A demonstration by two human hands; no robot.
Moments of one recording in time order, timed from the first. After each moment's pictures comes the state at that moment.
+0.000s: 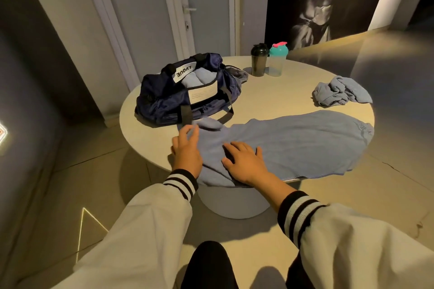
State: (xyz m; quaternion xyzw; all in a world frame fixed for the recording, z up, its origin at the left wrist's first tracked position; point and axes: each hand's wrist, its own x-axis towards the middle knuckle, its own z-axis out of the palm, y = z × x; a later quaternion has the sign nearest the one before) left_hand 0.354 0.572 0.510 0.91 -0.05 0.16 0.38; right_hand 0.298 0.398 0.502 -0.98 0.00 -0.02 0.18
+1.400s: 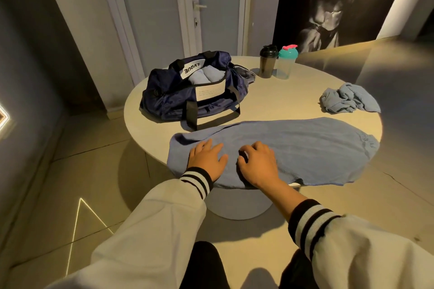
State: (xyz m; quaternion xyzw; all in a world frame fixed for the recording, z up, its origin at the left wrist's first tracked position) left_hand 0.353 0.552 0.500 0.98 -0.16 -0.03 0.11; right_hand 0.293 0.389 0.499 -0.97 0.07 -0.14 0.17
